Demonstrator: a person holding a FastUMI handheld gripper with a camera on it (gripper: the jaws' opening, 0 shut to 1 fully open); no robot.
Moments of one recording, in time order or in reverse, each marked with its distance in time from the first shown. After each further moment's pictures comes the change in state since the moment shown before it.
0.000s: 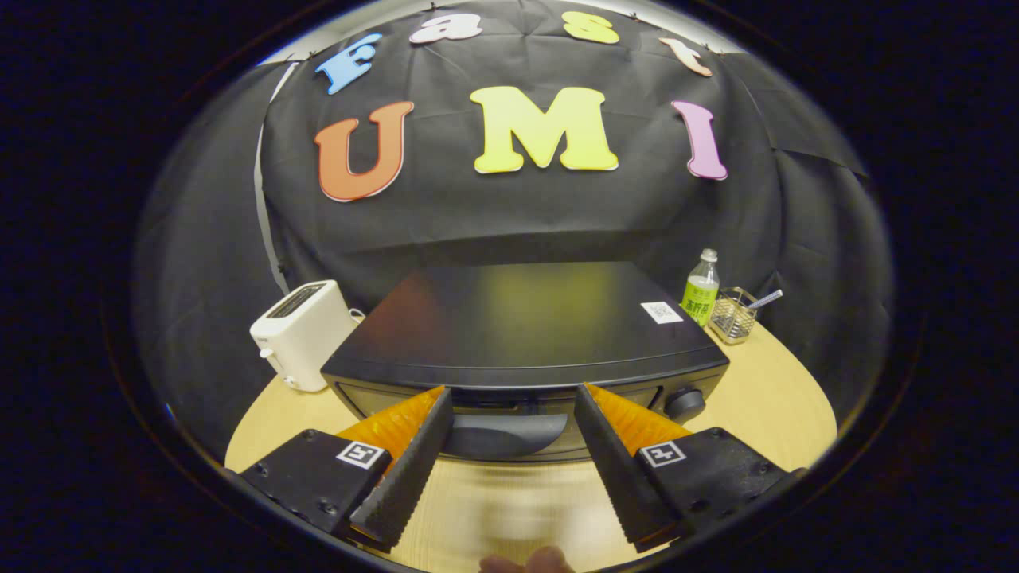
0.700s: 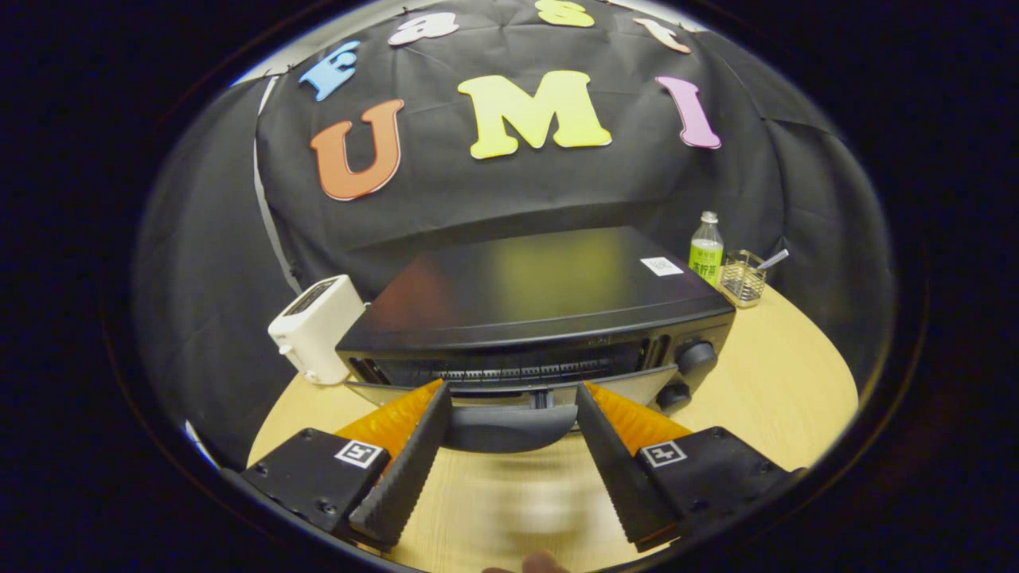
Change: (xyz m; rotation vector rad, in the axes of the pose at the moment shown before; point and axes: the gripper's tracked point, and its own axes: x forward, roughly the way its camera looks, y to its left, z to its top) arm -0.028 0.001 -0.038 0.075 0.051 0.037
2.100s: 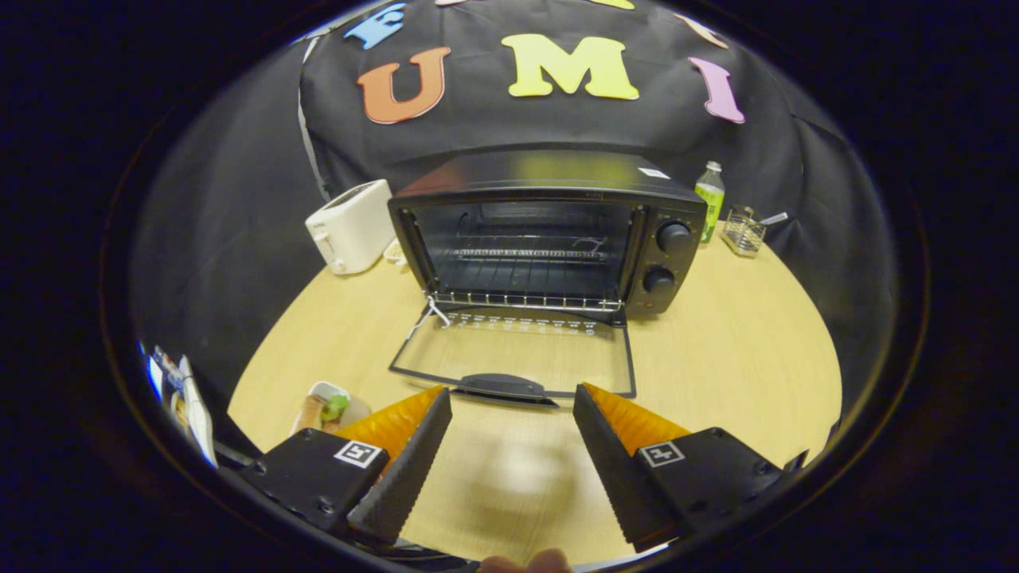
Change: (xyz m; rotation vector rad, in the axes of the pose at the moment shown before) arm -0.101 0.001 -0.093 -0.093 0.266 0.115
